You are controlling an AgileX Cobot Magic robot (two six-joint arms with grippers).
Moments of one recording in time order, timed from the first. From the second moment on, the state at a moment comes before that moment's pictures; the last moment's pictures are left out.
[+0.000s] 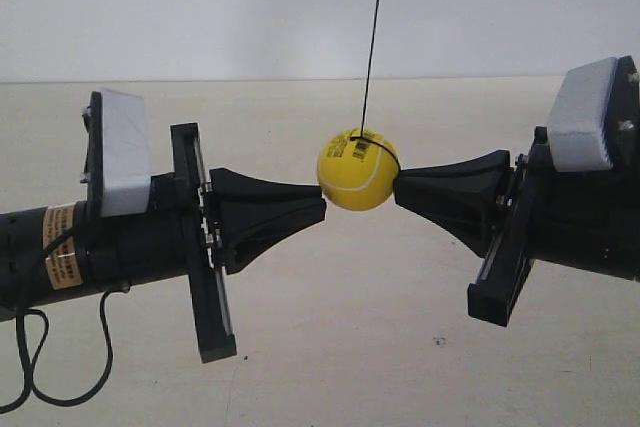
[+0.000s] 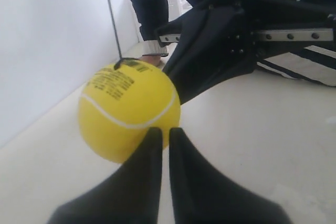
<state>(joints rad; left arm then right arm) -0.43 1.67 -0.49 0.90 -1.21 -0.16 0.25 1.31 -0.40 -1.10 -0.96 0.66</state>
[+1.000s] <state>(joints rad) -0.44 1.62 -0.43 0.77 -1.21 -0.05 0.25 1.31 -0.40 -1.10 -0.96 0.66</state>
